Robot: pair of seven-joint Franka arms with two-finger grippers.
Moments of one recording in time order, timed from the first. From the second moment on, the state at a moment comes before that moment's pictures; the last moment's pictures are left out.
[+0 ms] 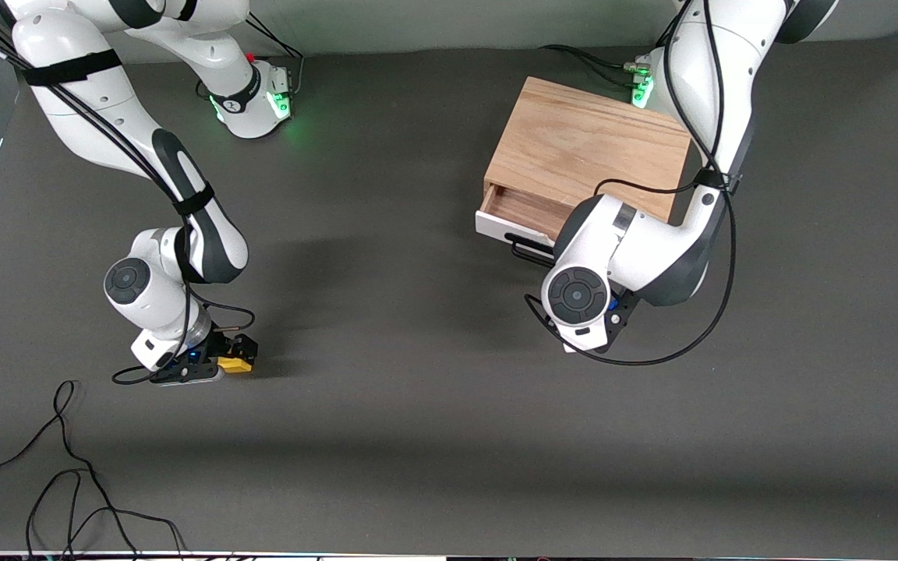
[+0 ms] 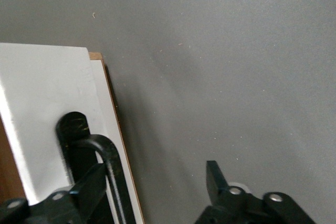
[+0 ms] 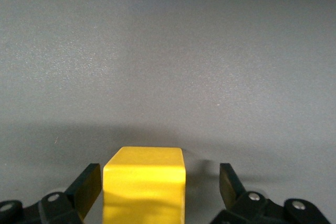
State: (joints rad) left arm -0.43 0.66 -0.12 -1.39 0.04 1.67 -1.54; right arm 0.13 0.56 -0.07 -2.02 0.05 2.75 -0.05
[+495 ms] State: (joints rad) left arm -0.43 0.66 -0.12 -1.39 0.04 1.70 -1.53; right arm 0.13 0.56 -0.07 -2.02 0.05 2.75 -0.05
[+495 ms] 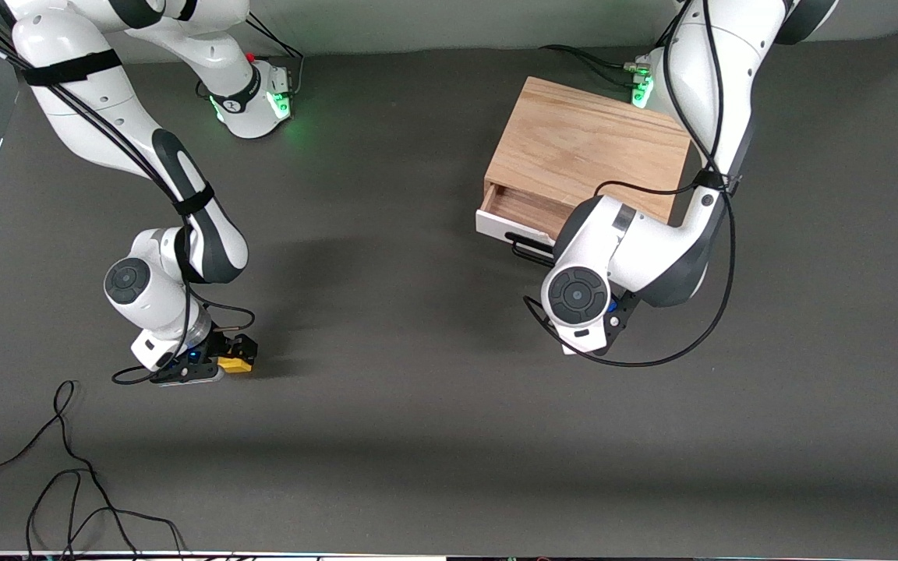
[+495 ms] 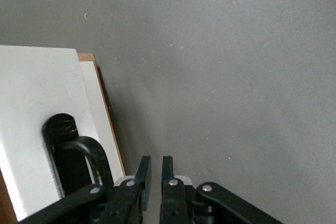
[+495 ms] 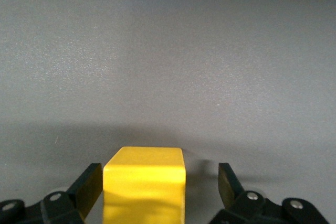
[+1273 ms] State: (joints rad) left arm -0.43 0.67 -0.12 -1.33 0.04 1.61 -1.51; right arm 0.13 0.56 -0.07 -2.02 0.05 2.75 -0.05
